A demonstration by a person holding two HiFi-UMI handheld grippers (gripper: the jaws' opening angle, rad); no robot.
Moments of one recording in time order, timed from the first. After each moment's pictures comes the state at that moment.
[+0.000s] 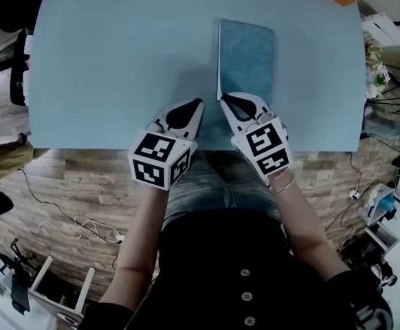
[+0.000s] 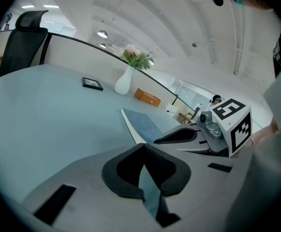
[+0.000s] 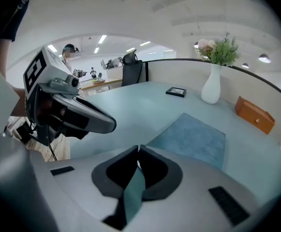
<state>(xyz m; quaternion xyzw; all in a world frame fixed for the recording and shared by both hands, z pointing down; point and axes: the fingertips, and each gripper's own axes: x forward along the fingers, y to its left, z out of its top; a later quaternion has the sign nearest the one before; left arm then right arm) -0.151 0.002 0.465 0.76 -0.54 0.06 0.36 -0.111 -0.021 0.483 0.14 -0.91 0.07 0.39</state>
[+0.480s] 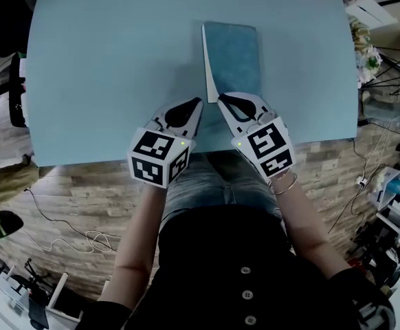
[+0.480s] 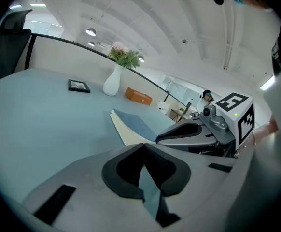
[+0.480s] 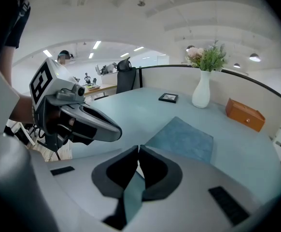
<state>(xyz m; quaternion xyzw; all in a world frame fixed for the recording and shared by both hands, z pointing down) -0.137 -0.013 0.451 0.79 -0.50 0.08 0.34 -0.102 -0.028 0.452 0.18 -0.91 0.08 0.37</state>
